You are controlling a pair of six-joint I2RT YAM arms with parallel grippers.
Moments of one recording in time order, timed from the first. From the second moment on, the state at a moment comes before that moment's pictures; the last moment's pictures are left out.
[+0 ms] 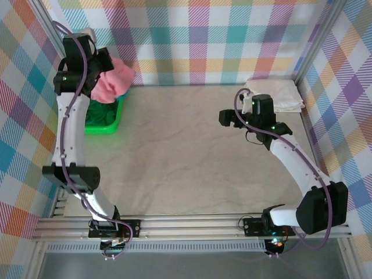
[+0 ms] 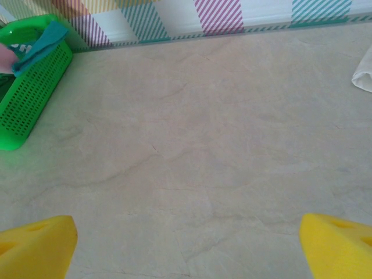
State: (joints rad) left arm -0.06 1.69 2.19 -0.82 -0.03 -0.26; right arm 0.29 1.31 1.10 -0.37 -0.21 0.26
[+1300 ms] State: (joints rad) left arm -0.44 1.63 0.93 -0.31 0.14 -0.53; right arm 0.31 1.50 0.97 -0.55 -0.20 0.50
